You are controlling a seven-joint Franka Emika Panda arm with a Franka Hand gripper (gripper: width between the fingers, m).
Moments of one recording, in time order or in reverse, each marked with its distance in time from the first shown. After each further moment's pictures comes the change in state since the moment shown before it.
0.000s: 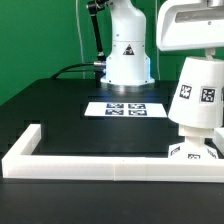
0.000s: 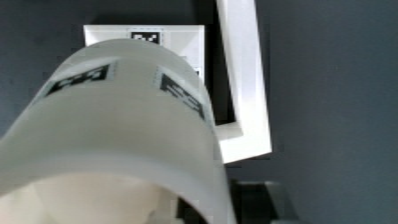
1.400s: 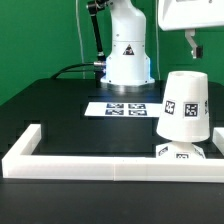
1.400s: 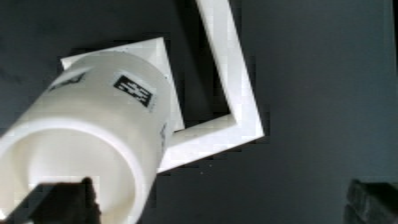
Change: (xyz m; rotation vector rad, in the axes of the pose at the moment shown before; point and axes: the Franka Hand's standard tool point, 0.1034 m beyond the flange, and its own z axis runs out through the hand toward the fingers) arm -0.002 -0.005 -0.031 0.013 -0.002 0.122
